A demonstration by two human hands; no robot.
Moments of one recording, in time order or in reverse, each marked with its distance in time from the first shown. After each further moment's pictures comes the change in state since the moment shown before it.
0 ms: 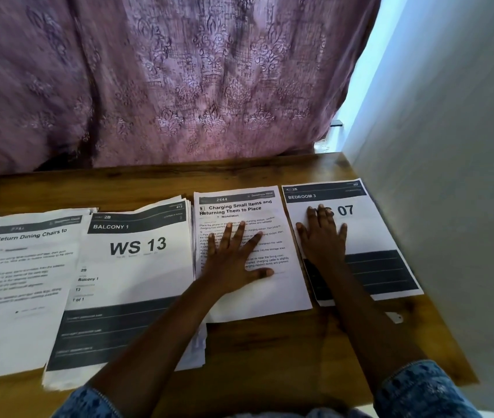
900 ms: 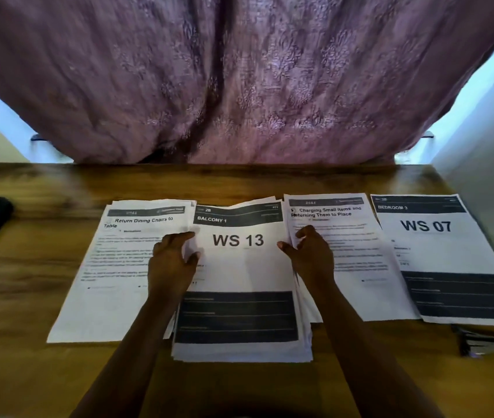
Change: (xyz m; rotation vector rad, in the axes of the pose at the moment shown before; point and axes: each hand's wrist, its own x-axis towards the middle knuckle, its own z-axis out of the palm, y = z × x) left_hand -0.156 -0.204 -0.051 -0.400 0.575 -0.575; right_hand -0.076 -0.223 -0.005 0.546 -0.070 0.057
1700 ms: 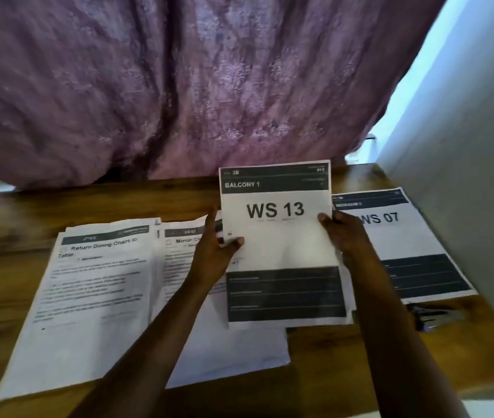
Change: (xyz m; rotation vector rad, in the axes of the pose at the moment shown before) left_hand 0.015 0.109 0.038 -0.762 -0.393 0.070; right_hand 0.019 0.024 -0.113 0.576 0.060 0.255
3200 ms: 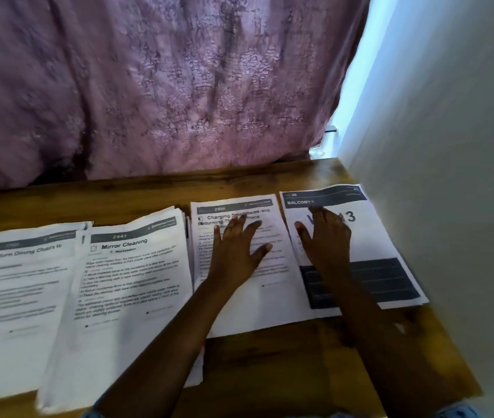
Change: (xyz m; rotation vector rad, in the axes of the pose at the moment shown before) left_hand 0.033 0.009 0.181 0.908 -0.127 0.195; right_hand 0.085 0.075 -0.090 -0.850 0.183 -0.460
